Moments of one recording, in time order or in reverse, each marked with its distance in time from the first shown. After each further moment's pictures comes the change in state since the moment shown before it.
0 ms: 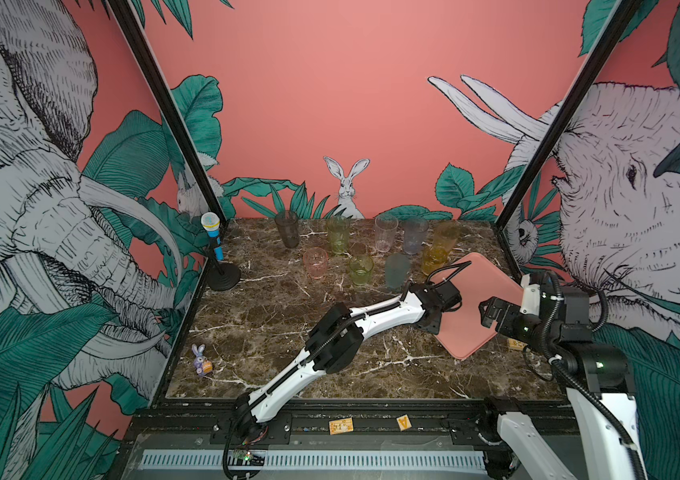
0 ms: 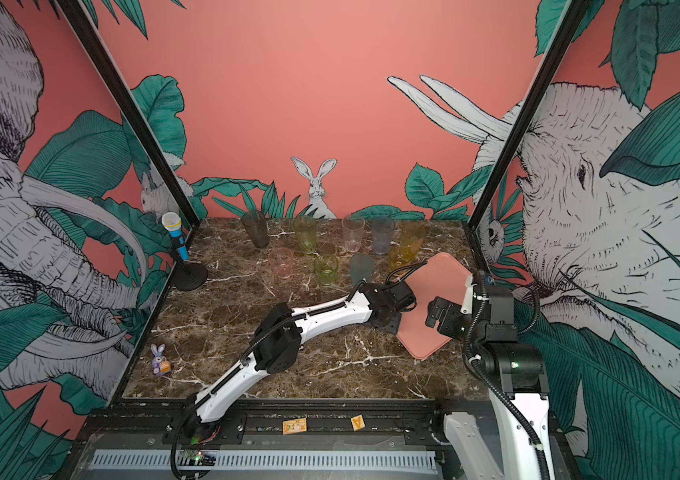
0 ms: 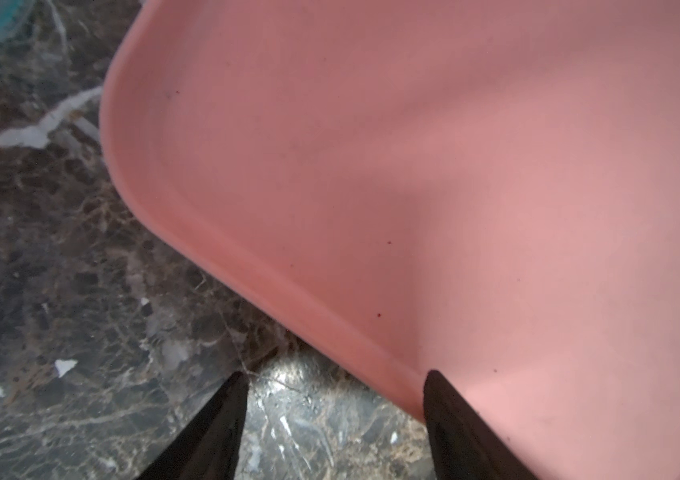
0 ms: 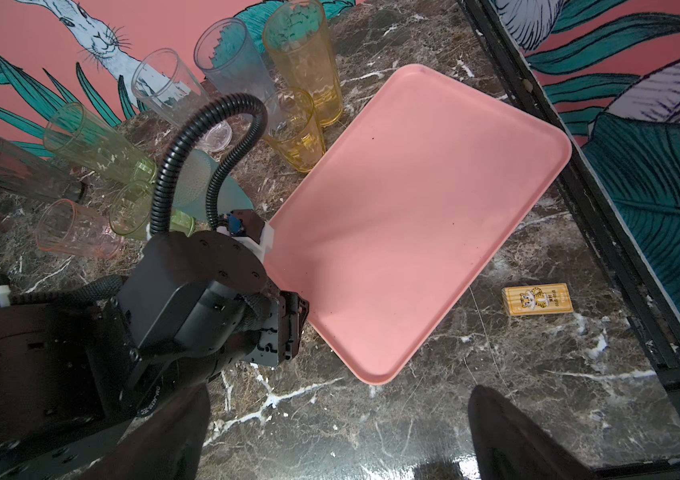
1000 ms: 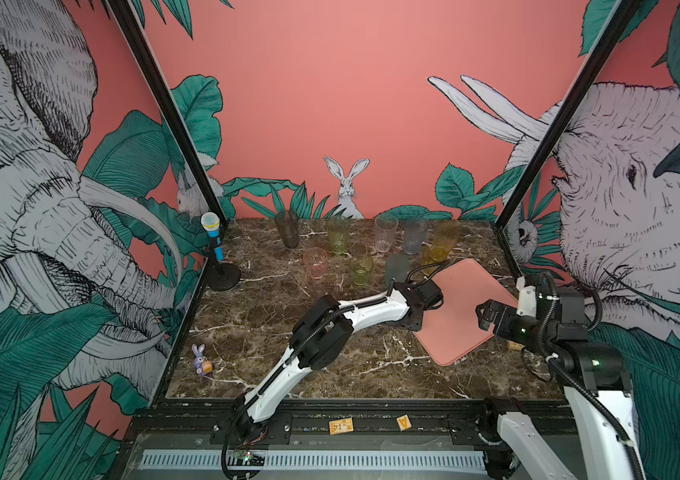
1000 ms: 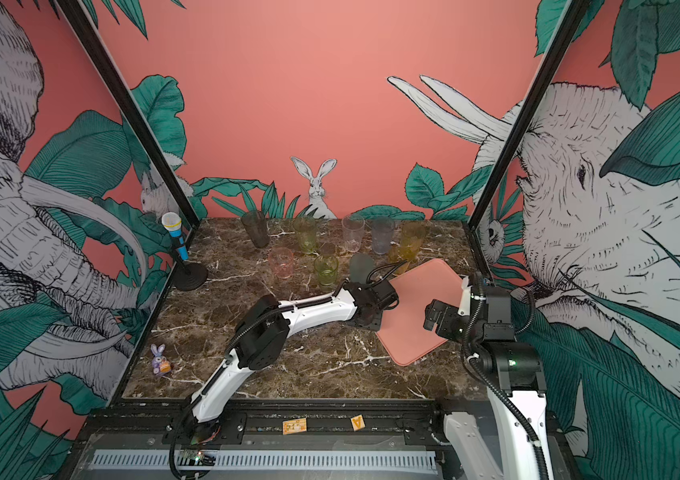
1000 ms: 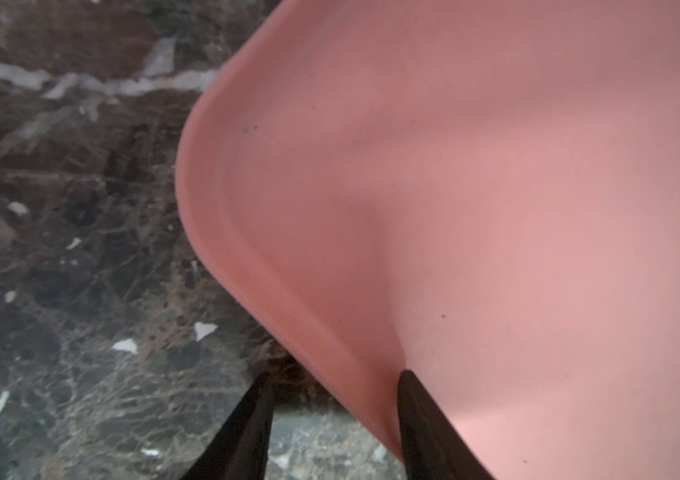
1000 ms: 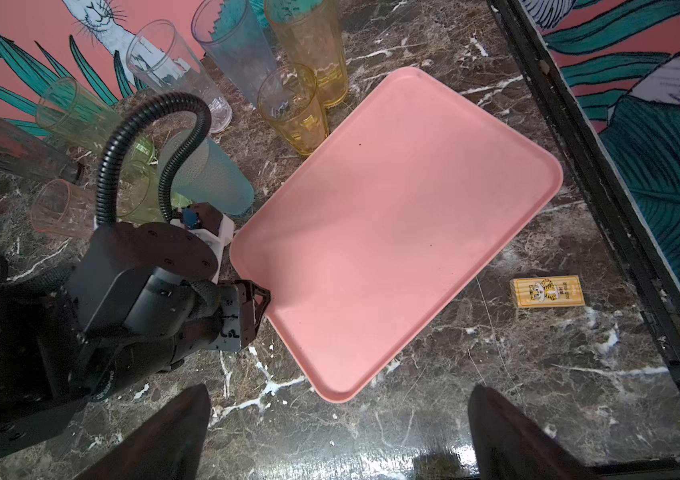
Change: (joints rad) left arm 0.069 -0.185 -0.359 0.128 -0.021 -0.050; right arm 0.000 0.001 -0.025 -0.006 -0.026 -0.014
